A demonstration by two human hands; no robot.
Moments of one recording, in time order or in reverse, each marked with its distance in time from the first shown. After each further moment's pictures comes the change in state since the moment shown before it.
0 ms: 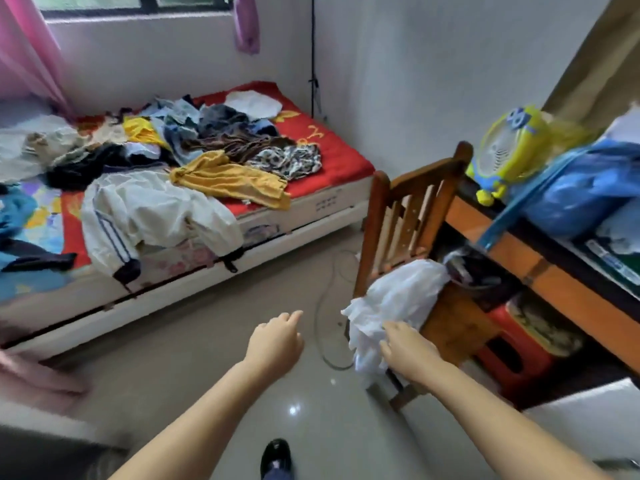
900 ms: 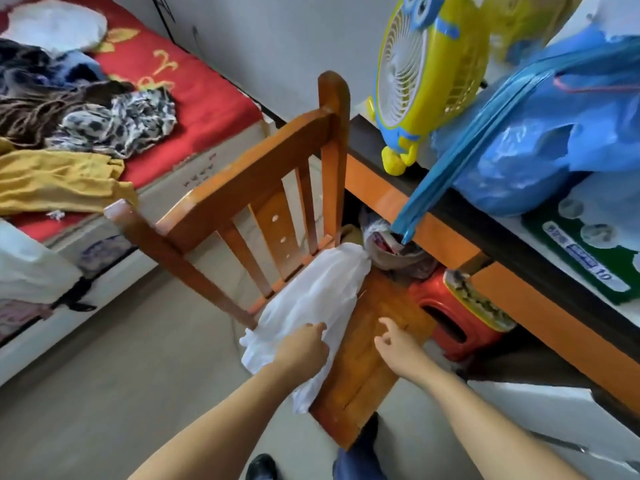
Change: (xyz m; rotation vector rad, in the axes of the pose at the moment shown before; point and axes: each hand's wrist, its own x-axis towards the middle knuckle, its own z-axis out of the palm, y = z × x) left_hand 0.318 0.293 0.150 -0.173 -0.500 0.150; right_hand 0.192 0.330 0.013 0.778 -0.190 0.495
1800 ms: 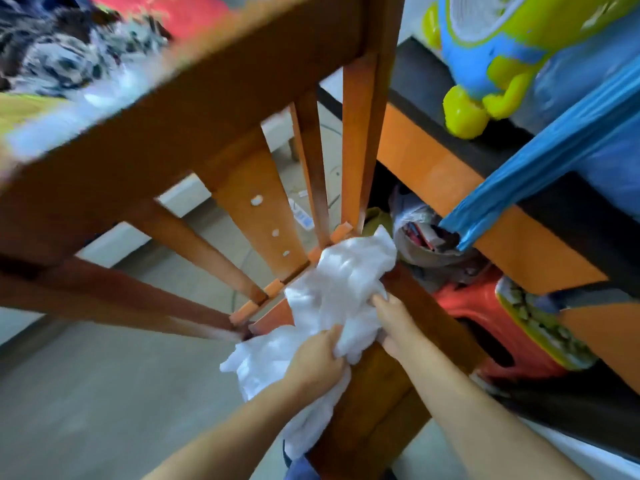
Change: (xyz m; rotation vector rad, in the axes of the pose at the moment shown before) left_hand 0.126 -0.033 0.078 -0.320 0.023 0.035; right_hand 0.191 -0.023 0.037 0.880 0.006 0.091
